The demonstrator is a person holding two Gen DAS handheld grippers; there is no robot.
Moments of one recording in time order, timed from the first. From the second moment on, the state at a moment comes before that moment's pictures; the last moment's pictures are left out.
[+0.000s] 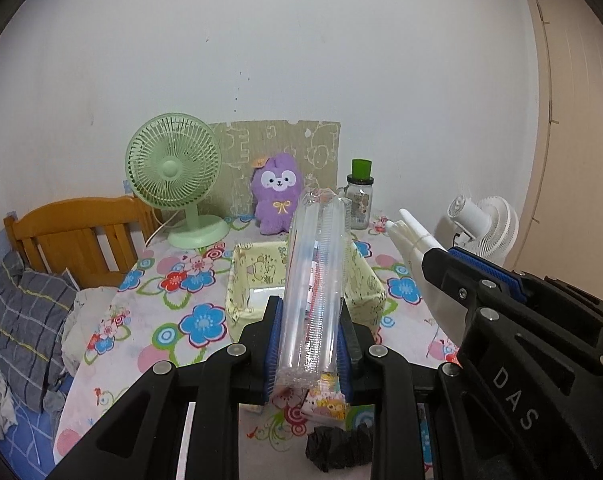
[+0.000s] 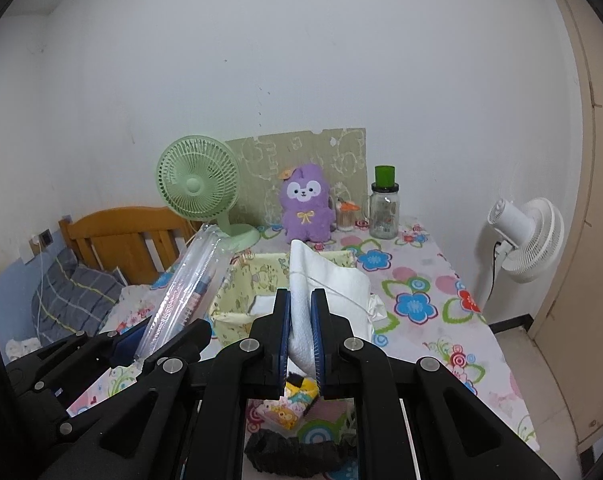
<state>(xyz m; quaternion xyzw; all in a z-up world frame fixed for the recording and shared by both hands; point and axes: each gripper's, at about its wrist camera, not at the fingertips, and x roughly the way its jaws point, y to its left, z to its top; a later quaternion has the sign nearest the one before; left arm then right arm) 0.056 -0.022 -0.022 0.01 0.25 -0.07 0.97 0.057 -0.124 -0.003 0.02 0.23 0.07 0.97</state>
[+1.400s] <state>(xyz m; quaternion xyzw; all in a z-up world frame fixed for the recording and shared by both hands) 0.218 -0.008 -0.064 -0.01 0.32 -0.08 0.94 0.227 -0.103 -0.041 0.02 0.28 0.09 0.96</state>
